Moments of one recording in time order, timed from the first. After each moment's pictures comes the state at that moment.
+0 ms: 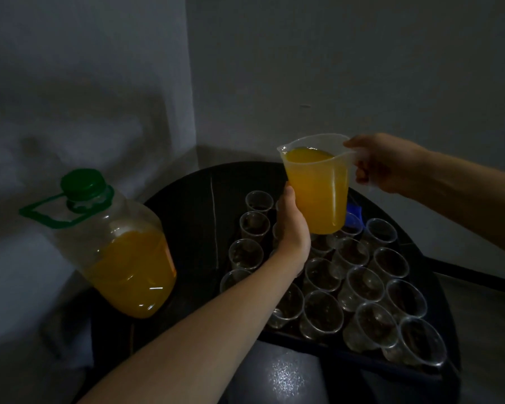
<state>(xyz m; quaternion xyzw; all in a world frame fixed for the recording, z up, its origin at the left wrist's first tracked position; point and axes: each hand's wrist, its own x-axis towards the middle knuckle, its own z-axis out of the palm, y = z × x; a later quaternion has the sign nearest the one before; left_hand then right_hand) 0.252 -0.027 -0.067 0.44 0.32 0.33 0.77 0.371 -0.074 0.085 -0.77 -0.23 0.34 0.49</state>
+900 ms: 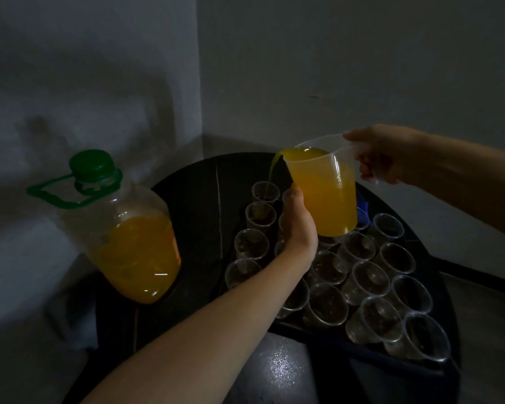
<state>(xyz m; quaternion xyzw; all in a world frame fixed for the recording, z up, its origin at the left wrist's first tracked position) 0.251 -0.031 -0.085 0.43 0.34 0.35 0.76 0.344 -0.062 0.097 -0.84 -0.25 0.34 0.35</state>
